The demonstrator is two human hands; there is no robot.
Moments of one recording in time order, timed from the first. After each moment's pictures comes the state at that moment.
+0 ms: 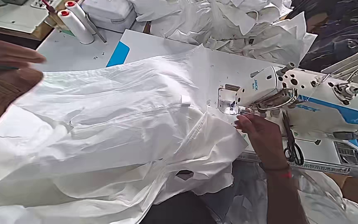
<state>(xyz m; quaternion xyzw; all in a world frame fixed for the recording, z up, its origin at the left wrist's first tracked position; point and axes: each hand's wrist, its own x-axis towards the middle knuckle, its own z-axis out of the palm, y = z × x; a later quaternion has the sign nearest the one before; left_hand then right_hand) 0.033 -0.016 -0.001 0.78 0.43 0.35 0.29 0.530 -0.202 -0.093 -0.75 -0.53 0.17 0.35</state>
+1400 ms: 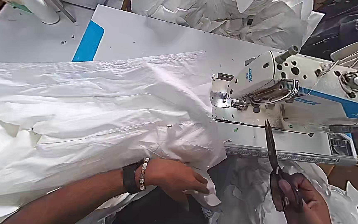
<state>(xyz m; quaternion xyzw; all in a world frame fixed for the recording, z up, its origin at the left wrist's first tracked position) 0.291 -0.156 -0.159 0.83 -0.11 -0.15 0.52 0.554 -0.380 -0.084 -0.70 -0.26 0.36 0.56</state>
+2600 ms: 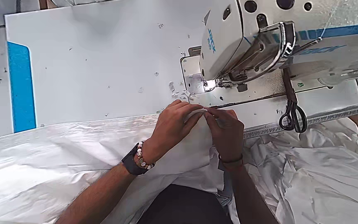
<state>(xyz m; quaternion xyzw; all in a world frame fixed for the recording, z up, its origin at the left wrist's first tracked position) 0.379 -0.078 -0.177 0.91 0.20 0.17 0.32 0.503 -0.220 -0.193 -0.81 -0.35 0.11 0.45</state>
